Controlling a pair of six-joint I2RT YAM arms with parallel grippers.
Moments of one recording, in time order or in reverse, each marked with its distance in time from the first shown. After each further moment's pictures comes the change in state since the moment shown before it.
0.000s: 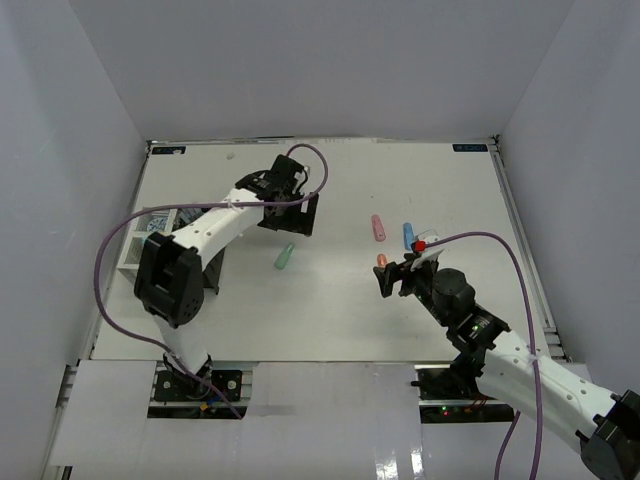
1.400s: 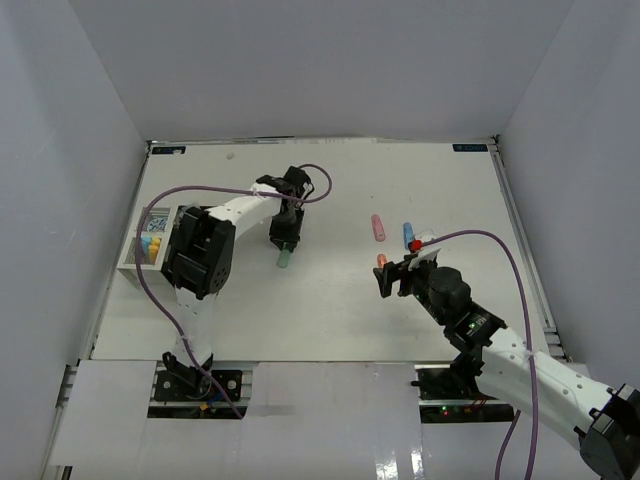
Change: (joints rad) left arm 0.027 0.348 0.137 -0.151 -0.006 -0.005; right arm -0.005 0.042 0.000 0.000 0.013 0.000
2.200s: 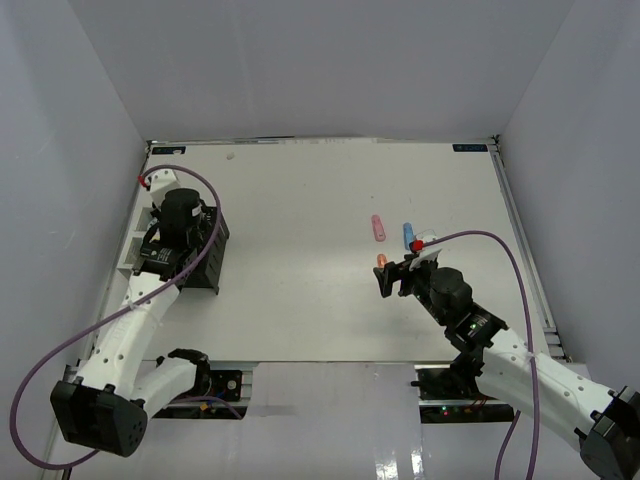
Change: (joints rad) left arm 0.252 -1.084 -0.639 0.418 -0.519 -0.153; right arm -0.001 -0.014 0.000 0.000 -0.001 0.001
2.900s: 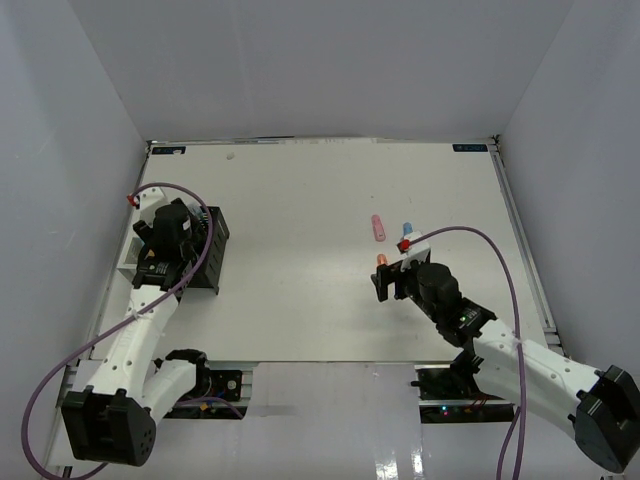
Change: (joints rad) left arm 0.149 -0.071 -0.206 0.148 0.002 0.013; right arm -0.001 0.114 0.003 -0.003 -0.013 0.001
